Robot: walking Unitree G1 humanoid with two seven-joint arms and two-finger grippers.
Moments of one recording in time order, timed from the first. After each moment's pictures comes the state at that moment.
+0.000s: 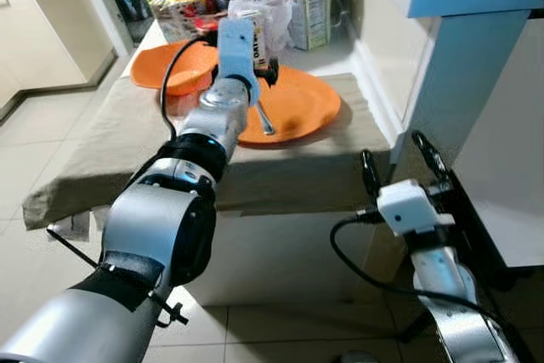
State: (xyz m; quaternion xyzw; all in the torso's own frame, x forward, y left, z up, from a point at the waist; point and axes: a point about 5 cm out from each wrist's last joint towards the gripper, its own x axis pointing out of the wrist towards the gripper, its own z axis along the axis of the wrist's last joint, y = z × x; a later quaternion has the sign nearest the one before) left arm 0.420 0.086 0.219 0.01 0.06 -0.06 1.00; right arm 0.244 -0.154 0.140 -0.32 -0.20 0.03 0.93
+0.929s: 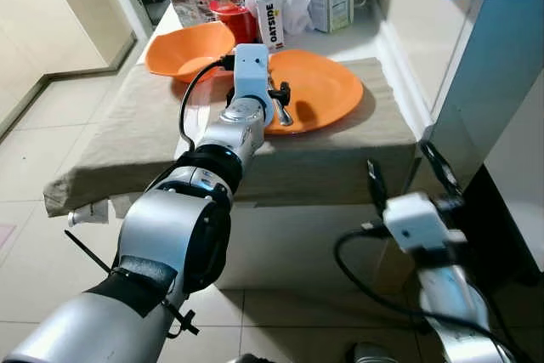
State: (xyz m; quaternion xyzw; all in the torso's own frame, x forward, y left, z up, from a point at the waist) left arm 0.412 0.065 0.195 -0.02 0.11 -0.06 0.99; right arm 0.218 -0.162 0.136 -0.32 -0.17 0.01 0.93
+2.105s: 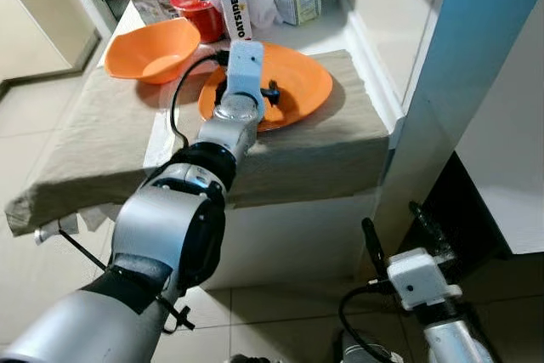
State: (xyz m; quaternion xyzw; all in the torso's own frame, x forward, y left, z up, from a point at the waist) left arm 0.416 0.080 0.202 0.04 0.10 -0.02 0.99; right arm 0.181 -0.162 0.075 -0.28 -0.08 0.08 0.95
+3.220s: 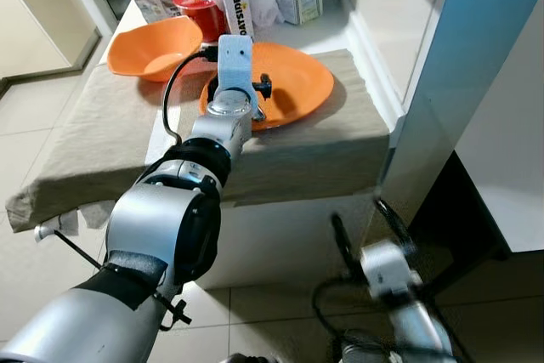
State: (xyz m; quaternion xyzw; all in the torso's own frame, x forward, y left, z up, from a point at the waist) left arm 0.418 0.089 0.204 0.01 0.10 0.00 0.99; right arm 0.218 -0.133 0.059 -0.20 -0.11 0.14 0.96
